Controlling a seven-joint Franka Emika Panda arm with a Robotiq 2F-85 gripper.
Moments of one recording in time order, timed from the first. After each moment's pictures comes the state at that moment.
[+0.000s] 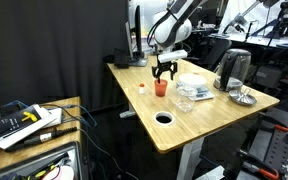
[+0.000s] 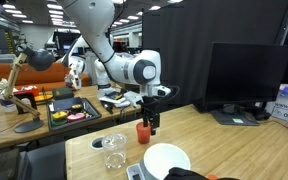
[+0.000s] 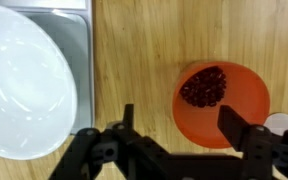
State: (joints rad) arm 0.07 0.65 -0.07 -1.78 -0.06 2.36 0.47
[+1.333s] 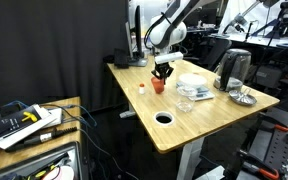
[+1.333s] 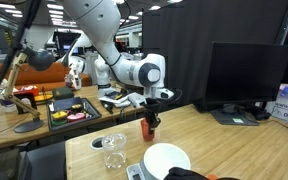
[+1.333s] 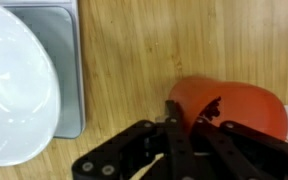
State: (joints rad) arm 0.07 0.73 -0.08 -1.67 -0.01 2.29 0.47
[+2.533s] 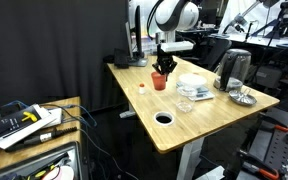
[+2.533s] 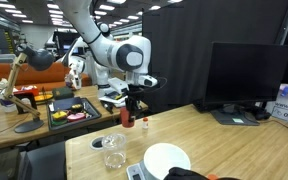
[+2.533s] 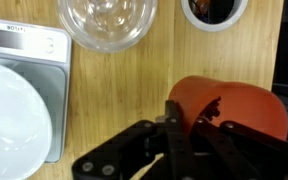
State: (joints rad) arm 0.08 0.45 0.00 -1.95 0.09 2.31 0.31
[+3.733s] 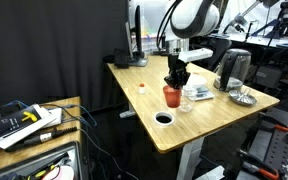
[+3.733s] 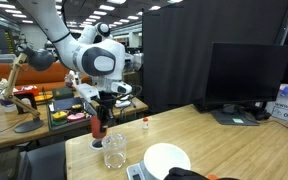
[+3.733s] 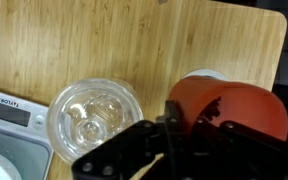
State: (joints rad) arm 0.12 0.26 0.07 -2.29 0.11 2.39 0.24
